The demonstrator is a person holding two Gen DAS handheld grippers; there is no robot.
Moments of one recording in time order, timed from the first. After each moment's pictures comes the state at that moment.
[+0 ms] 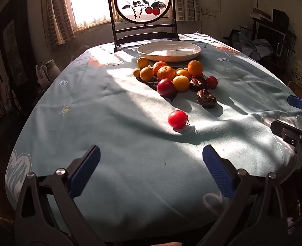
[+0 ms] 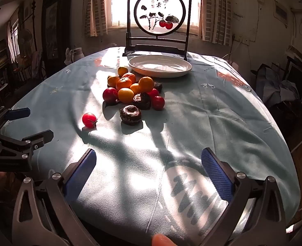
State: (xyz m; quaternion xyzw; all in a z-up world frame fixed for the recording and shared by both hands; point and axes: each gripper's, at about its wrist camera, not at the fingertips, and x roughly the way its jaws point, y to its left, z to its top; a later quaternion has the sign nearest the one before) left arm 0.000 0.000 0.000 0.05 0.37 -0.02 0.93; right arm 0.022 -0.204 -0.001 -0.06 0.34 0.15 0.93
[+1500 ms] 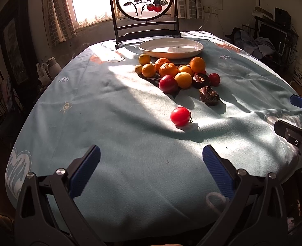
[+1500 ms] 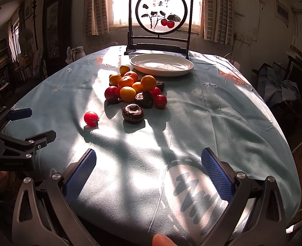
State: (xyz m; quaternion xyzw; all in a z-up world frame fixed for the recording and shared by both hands) left arm 0.001 0.007 -0.011 0.06 0.37 -0.01 0.93; right arm 0.023 -0.204 -0.003 -0.06 0.34 0.15 0.93
